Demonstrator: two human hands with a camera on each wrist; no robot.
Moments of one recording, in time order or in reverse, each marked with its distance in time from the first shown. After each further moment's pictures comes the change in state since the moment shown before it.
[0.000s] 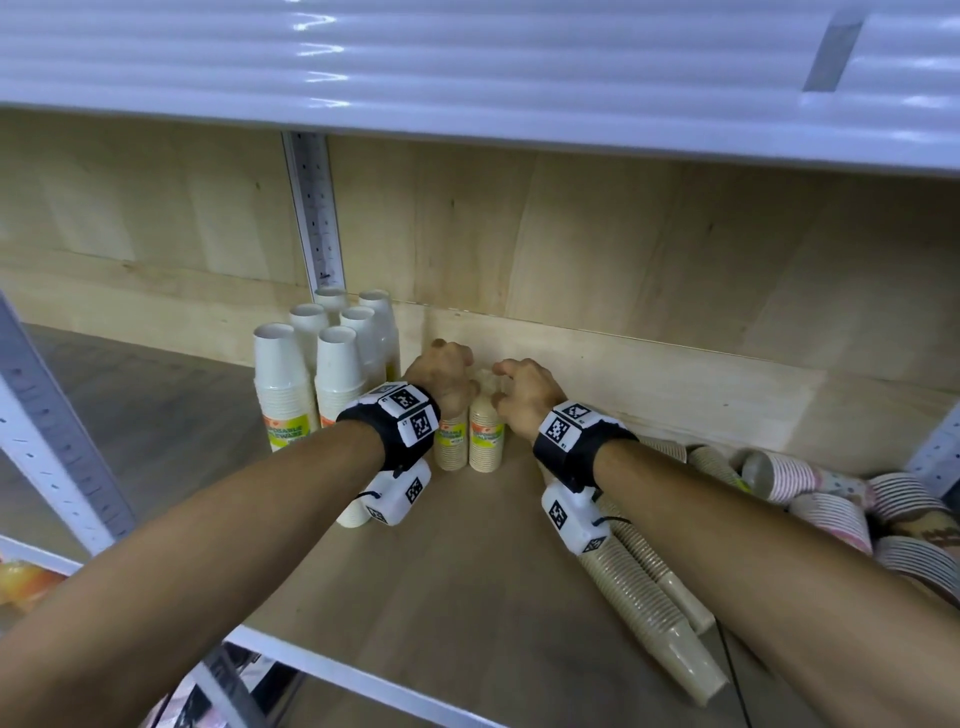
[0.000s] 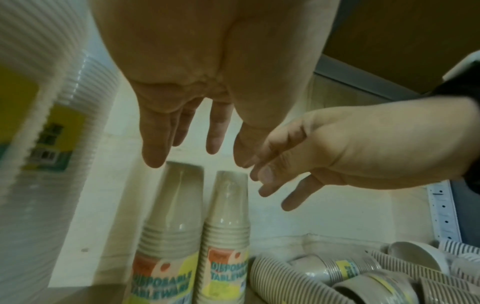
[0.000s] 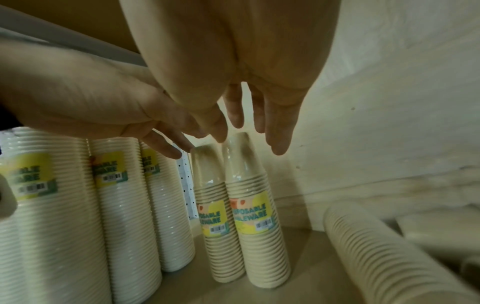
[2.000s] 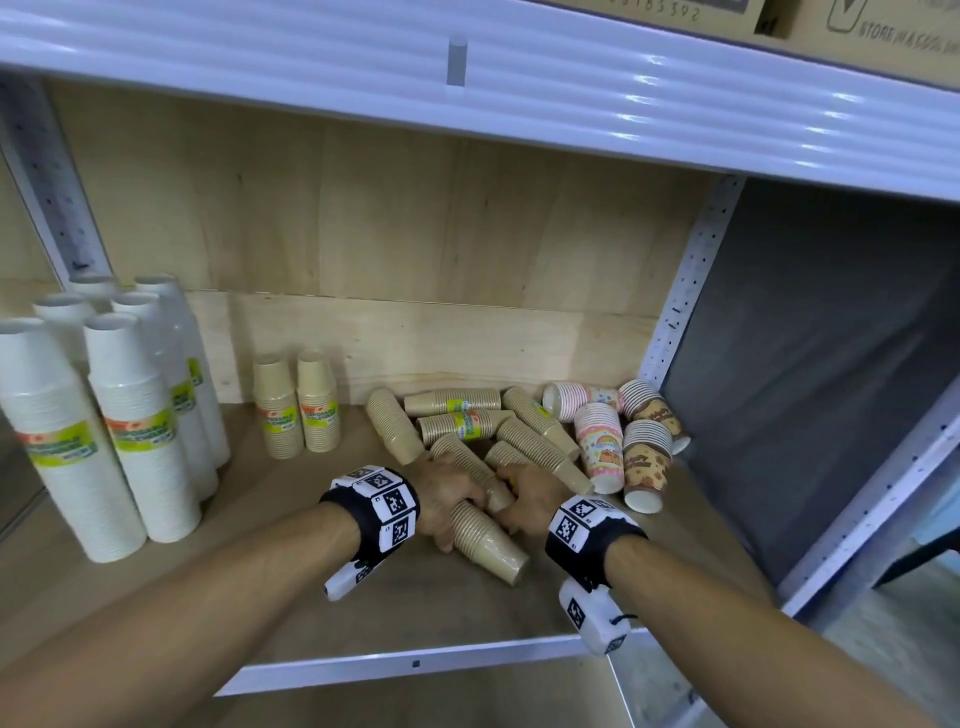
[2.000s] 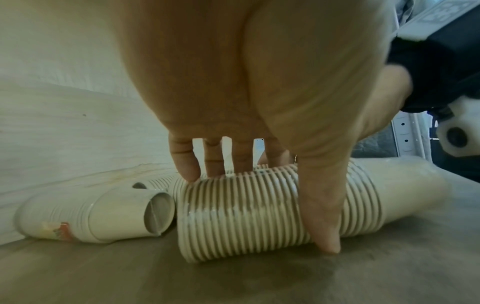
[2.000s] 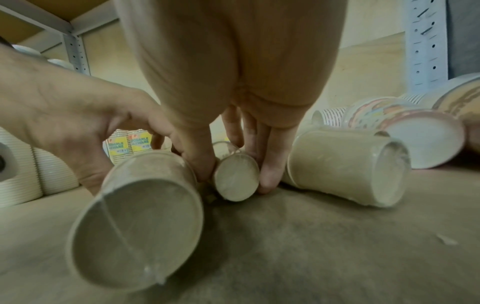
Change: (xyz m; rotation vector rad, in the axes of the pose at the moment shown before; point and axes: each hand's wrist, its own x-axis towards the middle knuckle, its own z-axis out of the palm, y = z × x) left_hand -0.122 0.118 0.125 0.471 -0.590 0.749; right_hand -0.210 0.135 -0.033 -0.084 -0.116 0.396
